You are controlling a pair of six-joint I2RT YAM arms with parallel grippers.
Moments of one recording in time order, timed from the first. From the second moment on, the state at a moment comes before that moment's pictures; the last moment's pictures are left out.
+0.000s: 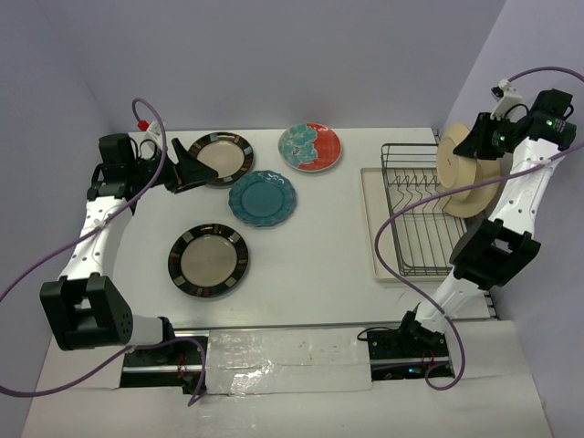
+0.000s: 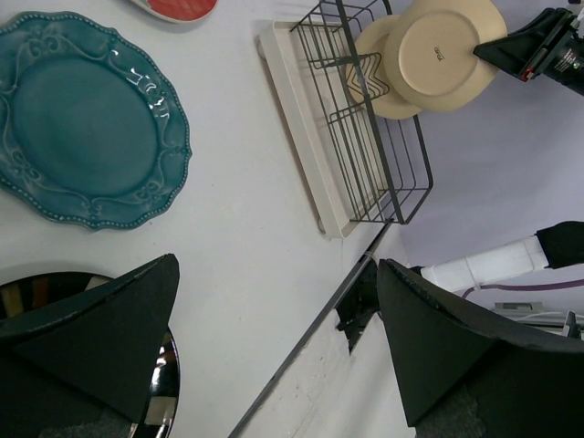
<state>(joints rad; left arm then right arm) 0.07 1.36 1.17 -0.33 1.00 -0.50 -0.56 1.78 2.05 -1.19 -0.71 -0.36</state>
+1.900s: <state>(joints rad) 0.07 1.44 1.15 -0.37 0.63 -0.35 -0.40 1.54 1.94 -0.91 -0.21 -0.40</state>
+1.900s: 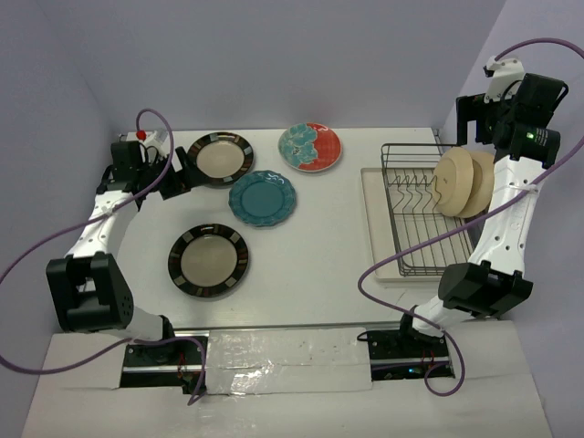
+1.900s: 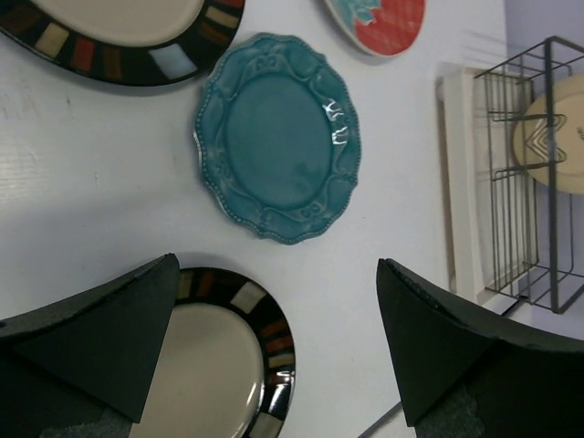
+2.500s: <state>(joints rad) 0.01 1.87 1.07 -0.09 0.69 -0.46 -0.11 1.47 1.88 -0.94 -0.33 -0.38</state>
